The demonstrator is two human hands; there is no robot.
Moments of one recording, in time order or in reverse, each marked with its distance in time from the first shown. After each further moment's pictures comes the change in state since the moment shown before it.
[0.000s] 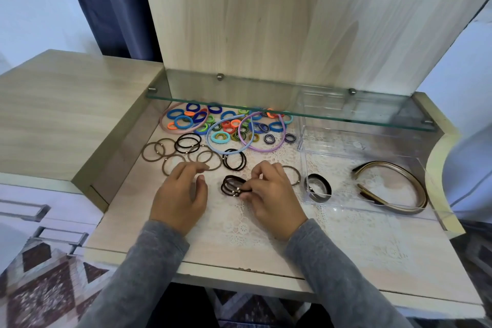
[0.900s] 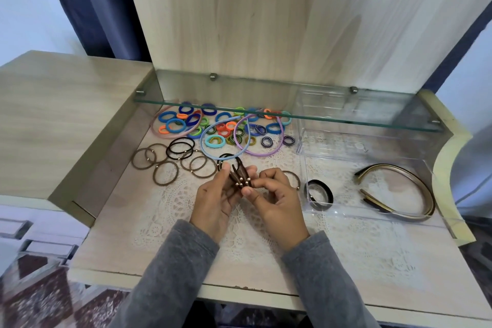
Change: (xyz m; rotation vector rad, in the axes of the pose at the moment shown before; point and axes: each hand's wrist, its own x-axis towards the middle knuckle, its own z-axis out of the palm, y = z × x) left_hand 0.022 0.080 0.026 -1.472 -0.158 -0.842; right_hand -0.002 -0.002 0.007 0.813 0.193 0.462
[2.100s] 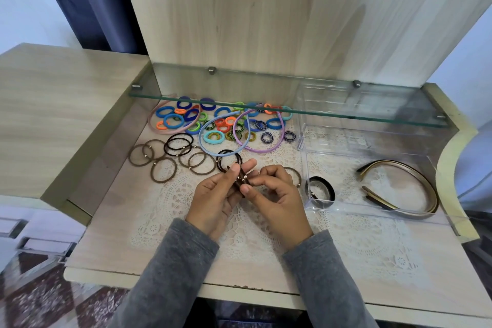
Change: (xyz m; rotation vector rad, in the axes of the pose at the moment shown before) left_hand 0.004 -0.002 -0.006 0.008 -0.067 -0.057; right_hand 0.002 0.004 -0.003 -0.008 -0.024 -0.011
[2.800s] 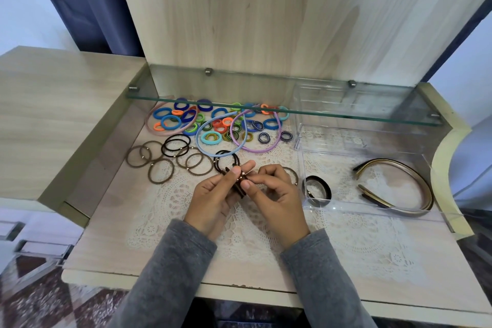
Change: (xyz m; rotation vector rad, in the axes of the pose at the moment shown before) left_hand -0.002 -0.002 0.000 0.051 -0.022 0.023; right_hand 0.000 -0.003 -0.002 -0.015 0.033 -0.061
